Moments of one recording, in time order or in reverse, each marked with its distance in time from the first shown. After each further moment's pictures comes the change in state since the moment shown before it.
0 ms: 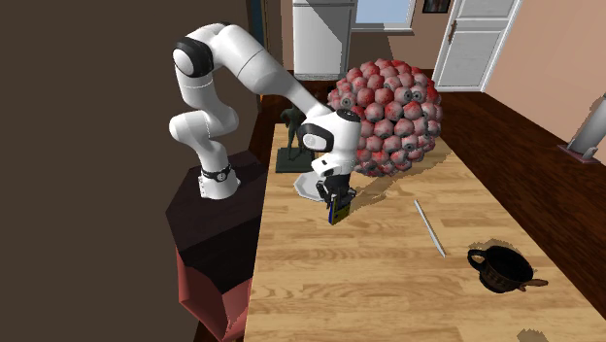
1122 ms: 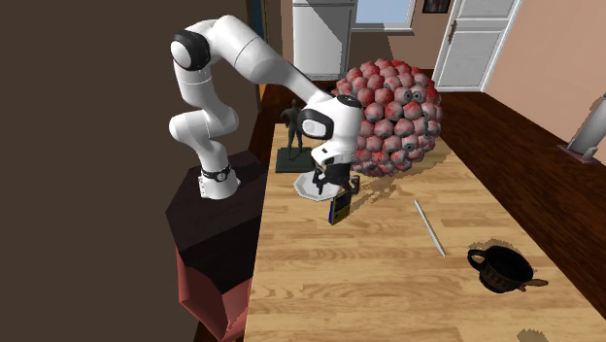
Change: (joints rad) arm -0.018 -0.078 0.023 0.022 0.070 -0.082 -0.060
